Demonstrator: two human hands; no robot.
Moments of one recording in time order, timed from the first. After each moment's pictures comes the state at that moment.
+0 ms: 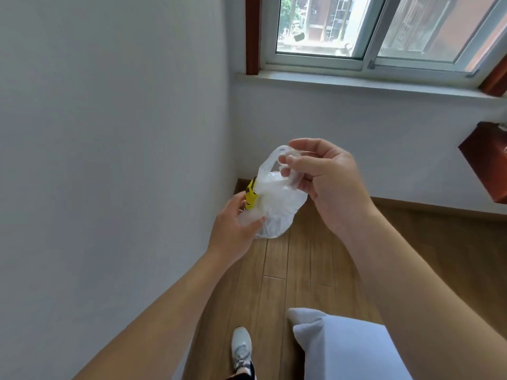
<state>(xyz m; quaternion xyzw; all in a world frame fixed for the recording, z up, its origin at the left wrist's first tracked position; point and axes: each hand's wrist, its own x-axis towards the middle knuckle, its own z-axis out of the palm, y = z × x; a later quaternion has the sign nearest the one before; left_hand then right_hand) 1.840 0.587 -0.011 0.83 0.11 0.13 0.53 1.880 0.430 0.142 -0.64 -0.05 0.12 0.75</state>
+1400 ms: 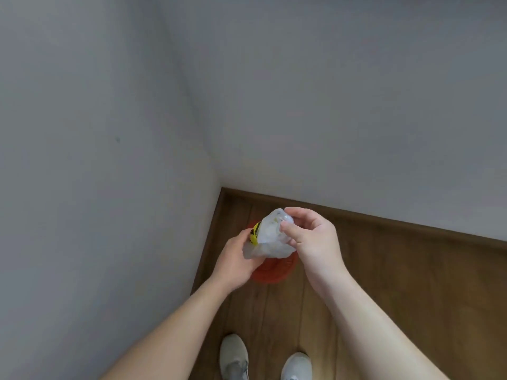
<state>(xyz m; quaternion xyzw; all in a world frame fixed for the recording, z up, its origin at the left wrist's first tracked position) 2.444 0.709 -0.458 0.81 0.19 -0.13 0.55 2.503 0.562 -0.343 -0.73 0.12 0.21 0.63</state>
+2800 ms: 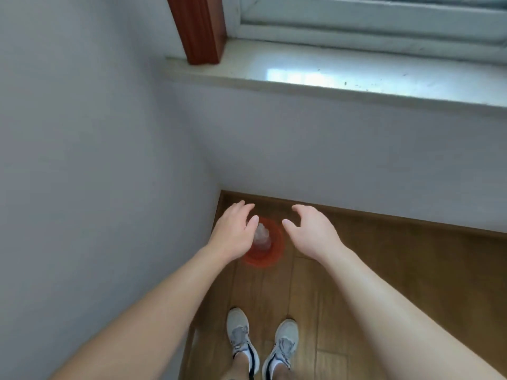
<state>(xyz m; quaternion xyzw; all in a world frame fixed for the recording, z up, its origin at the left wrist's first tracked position) 2.481 0.696 -0.239 0.92 0.14 -0.16 0.33 2.533 0.510 -0.189 -0.93 -0.06 0.27 0.23</state>
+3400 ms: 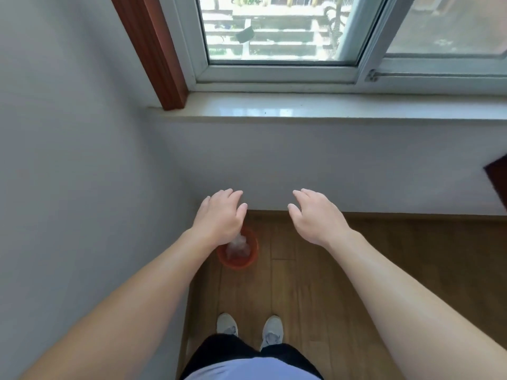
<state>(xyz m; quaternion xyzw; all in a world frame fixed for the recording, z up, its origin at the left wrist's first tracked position) 2.430 0.609 -0.045 0.98 0.02 -0.13 0.16 2.453 0.394 -0.022 -0.97 -0.09 0.19 0.14</state>
